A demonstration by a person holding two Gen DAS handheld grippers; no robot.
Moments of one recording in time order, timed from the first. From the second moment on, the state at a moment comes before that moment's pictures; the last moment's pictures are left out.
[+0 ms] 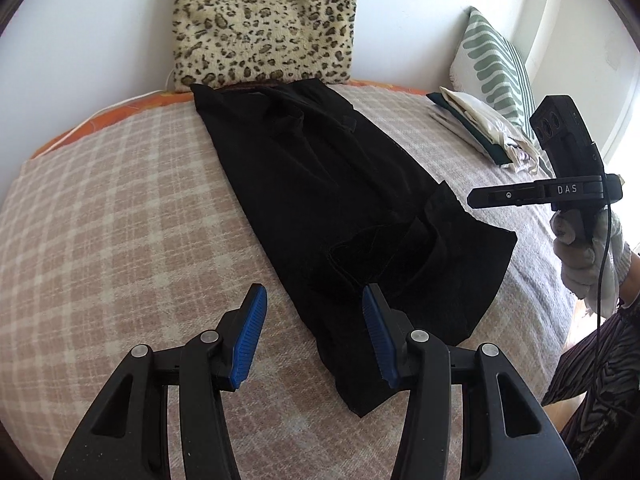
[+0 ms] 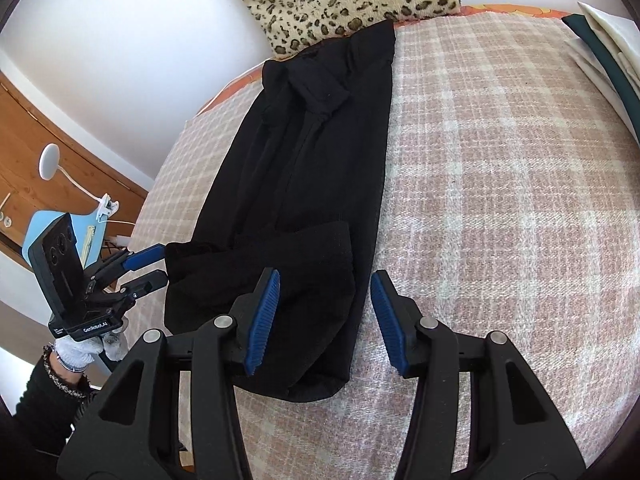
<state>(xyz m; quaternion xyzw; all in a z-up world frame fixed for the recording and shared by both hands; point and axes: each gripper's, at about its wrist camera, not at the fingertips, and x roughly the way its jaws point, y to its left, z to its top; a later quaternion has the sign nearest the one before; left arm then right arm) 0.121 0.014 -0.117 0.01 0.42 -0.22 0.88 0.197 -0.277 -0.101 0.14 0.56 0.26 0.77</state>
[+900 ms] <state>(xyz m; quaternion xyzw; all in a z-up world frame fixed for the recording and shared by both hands) 0.134 0.034 -0.101 -0.05 0.41 -0.29 0.86 0.208 -0.263 -0.113 0.12 0.56 0.23 0.78</state>
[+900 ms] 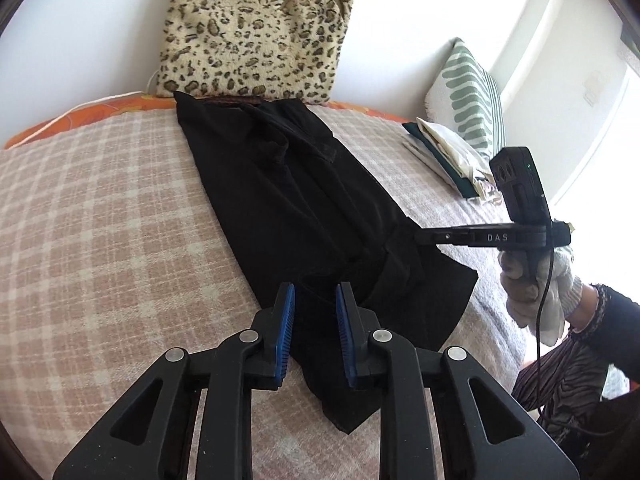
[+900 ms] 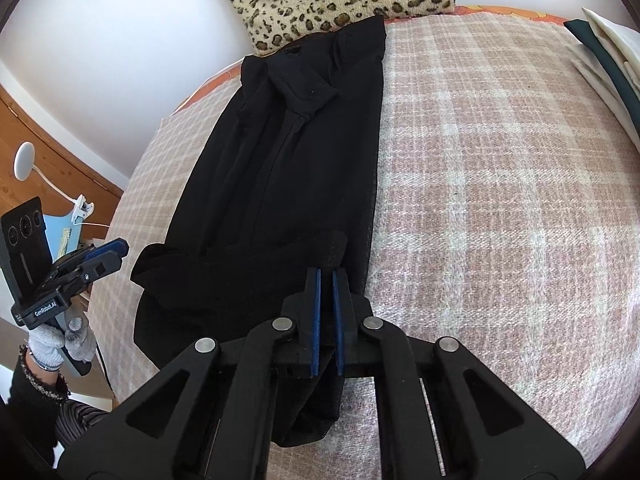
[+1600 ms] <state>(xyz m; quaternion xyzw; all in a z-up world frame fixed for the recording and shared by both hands) 0.149 0.016 -0.126 -0.03 0.41 -0.30 0.86 0.211 -0.257 -0.113 0.13 0.56 0.24 0.78</state>
